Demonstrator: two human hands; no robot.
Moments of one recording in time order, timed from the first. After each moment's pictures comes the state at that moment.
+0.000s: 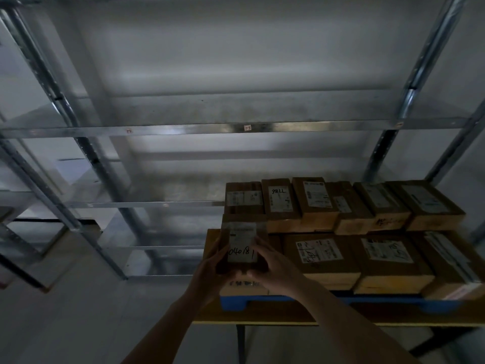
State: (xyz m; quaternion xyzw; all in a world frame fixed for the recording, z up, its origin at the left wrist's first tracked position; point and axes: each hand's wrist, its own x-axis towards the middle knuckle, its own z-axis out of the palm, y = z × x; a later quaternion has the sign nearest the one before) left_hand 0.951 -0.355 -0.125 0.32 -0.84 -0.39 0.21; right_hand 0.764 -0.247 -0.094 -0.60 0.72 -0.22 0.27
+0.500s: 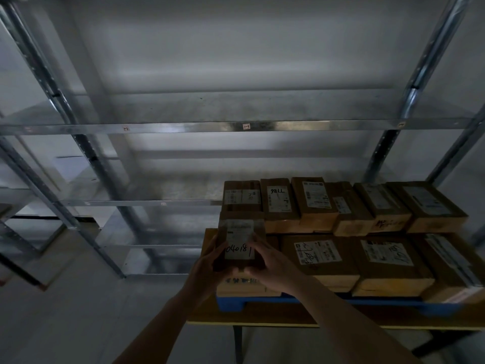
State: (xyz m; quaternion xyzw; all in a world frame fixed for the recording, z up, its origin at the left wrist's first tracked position) left_hand 0.945 -0.362 -0.129 0.31 -0.84 -0.39 0.22; right_hand 0.757 -0.253 -0.092 -0.60 0.71 -0.23 0.28
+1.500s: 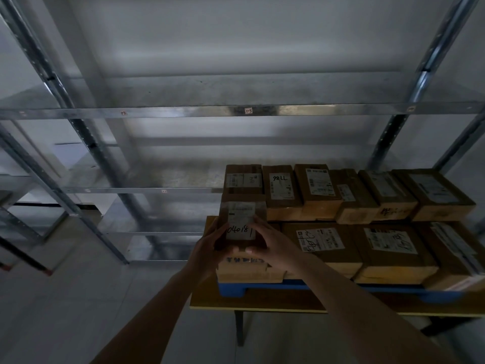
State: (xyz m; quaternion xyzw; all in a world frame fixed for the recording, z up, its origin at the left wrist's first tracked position) left_hand 0.937 -0.385 -0.139 0.30 -0.86 -0.35 0.22; right_hand 0.743 -0.273 -0.096 -0.61 0.71 -0.20 0.28
